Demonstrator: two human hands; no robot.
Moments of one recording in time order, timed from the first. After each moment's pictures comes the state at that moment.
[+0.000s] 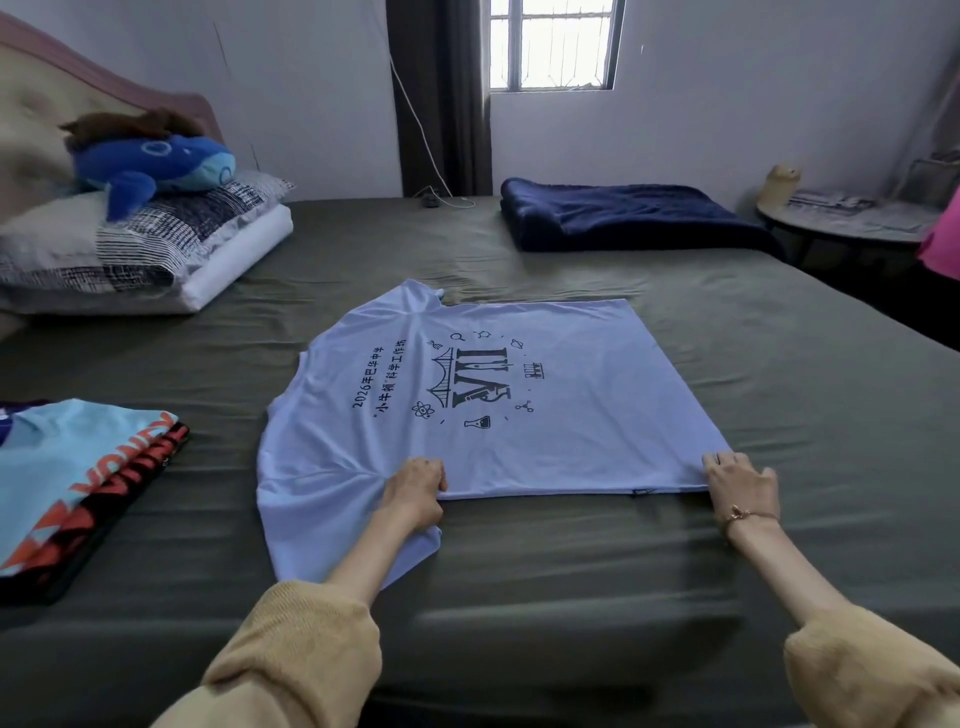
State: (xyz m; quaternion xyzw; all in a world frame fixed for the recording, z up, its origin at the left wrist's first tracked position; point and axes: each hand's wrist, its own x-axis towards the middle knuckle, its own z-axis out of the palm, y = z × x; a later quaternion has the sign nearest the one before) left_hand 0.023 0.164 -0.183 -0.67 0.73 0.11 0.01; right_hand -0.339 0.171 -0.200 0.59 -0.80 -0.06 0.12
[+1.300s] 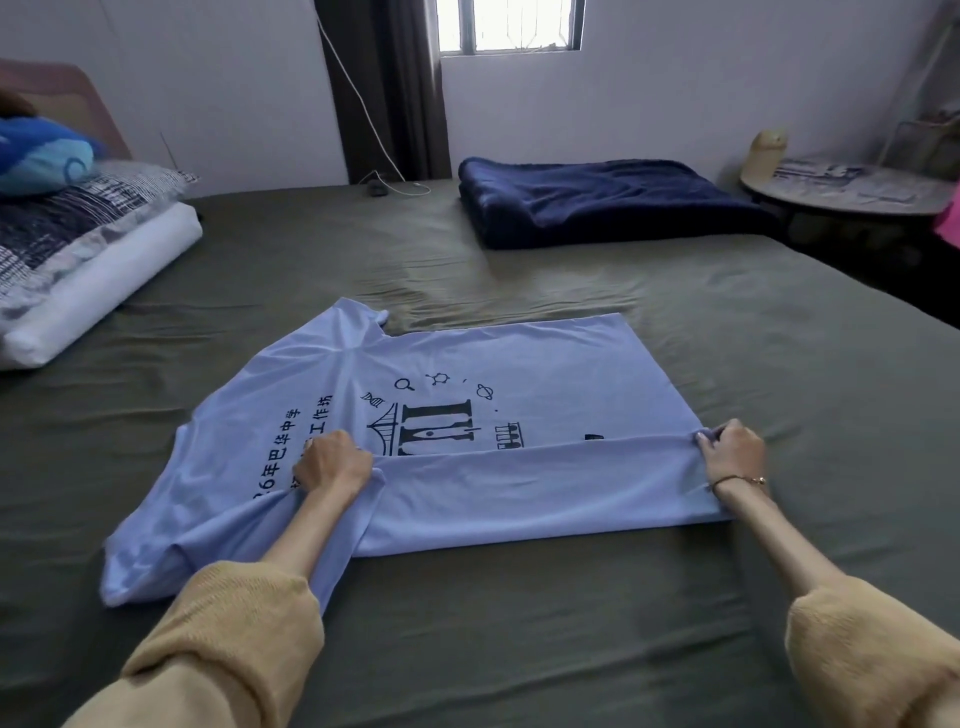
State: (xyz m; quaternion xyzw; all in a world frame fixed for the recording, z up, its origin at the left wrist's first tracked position) left_hand 0.033 -0.065 -0.189 -0.83 0.54 0.08 -0.07; right_hand -0.380 -0.047 -0.223 0.44 -0.84 0.32 -0.09
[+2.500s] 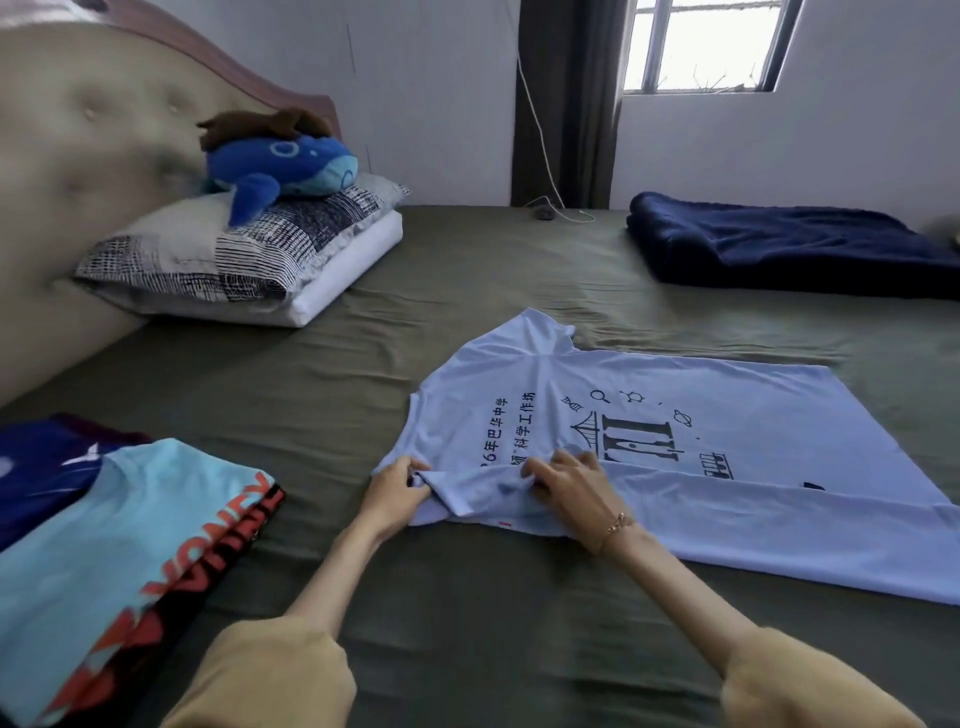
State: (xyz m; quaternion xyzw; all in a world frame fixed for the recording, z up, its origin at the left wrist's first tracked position) left_hand 0.222 0.032 -0.201 -0.74 0.53 0.25 -0.32; right_hand -0.014 -0.004 -0.189 0.89 -0.37 0.25 0.09
